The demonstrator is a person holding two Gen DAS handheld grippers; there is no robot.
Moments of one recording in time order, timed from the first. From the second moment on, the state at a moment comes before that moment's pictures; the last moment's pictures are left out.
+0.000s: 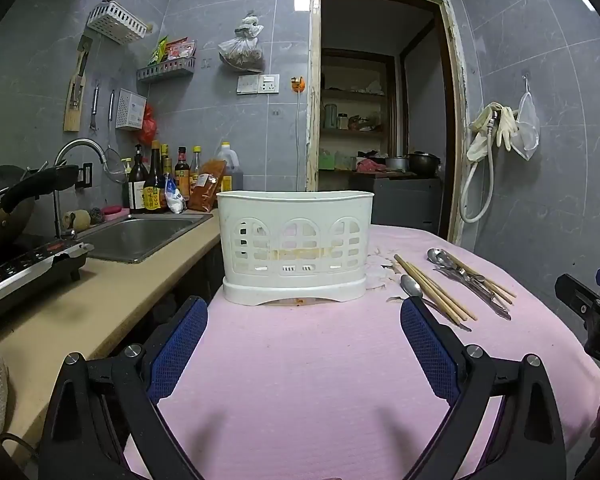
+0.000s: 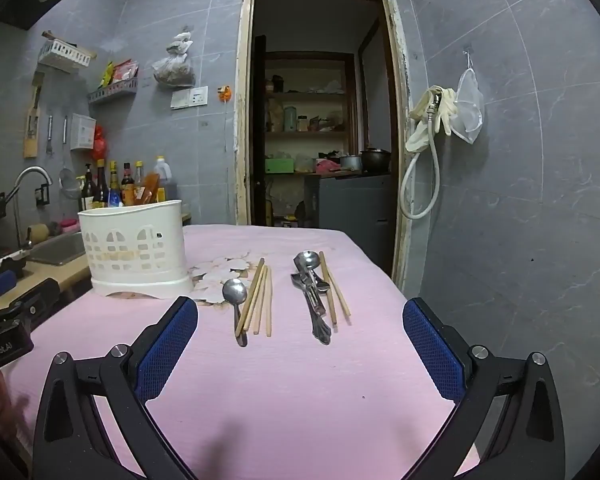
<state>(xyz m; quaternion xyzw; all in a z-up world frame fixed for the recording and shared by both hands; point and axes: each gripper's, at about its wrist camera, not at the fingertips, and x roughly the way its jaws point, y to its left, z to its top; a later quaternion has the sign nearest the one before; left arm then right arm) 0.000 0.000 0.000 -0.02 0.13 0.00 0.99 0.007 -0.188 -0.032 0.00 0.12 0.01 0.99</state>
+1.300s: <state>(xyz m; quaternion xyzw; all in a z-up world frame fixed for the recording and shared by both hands) 0.002 0.002 -0.006 -0.02 0.13 0.00 0.99 0.007 -0.183 -0.033 -0.01 0.12 0.03 0.99</state>
